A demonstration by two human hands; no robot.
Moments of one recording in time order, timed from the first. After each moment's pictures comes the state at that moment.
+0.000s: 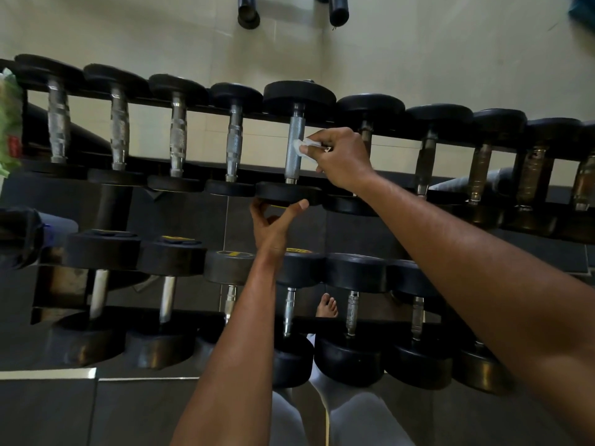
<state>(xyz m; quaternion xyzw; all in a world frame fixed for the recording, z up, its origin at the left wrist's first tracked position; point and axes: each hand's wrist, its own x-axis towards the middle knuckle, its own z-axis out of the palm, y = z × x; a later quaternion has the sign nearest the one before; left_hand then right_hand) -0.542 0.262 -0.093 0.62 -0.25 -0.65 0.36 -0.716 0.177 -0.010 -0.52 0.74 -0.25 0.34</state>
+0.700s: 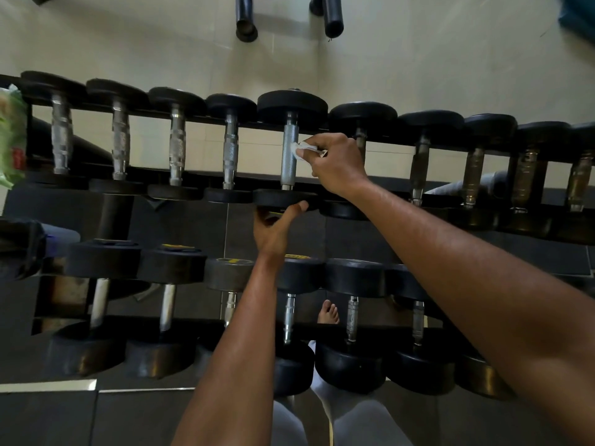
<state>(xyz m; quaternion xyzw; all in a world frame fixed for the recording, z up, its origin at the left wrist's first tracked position) -0.552 0.255 -0.080 0.62 -0.27 -0.63 0.38 -0.715 0.176 -0.016 -0.54 0.75 -0.26 0.30</state>
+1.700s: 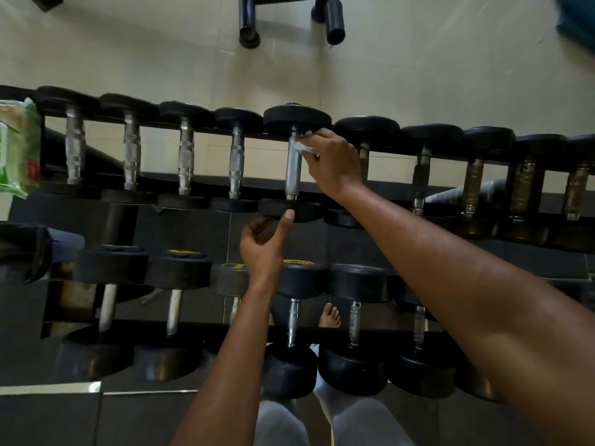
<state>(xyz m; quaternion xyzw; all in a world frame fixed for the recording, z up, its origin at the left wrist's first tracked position) -0.524 0.268 -0.054 0.68 -0.25 -0.57 0.38 -0.704 0.154 -0.013 -0.65 0.72 -0.22 0.11</state>
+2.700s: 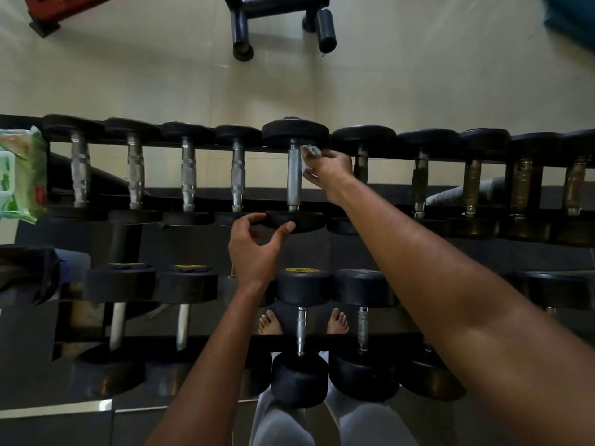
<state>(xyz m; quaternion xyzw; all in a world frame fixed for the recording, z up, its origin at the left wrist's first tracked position) -0.492 0.239 -0.039 0.65 -0.53 -0.43 0.33 -0.695 0.133 -0.015 -0.08 0.70 -0.46 0.54</state>
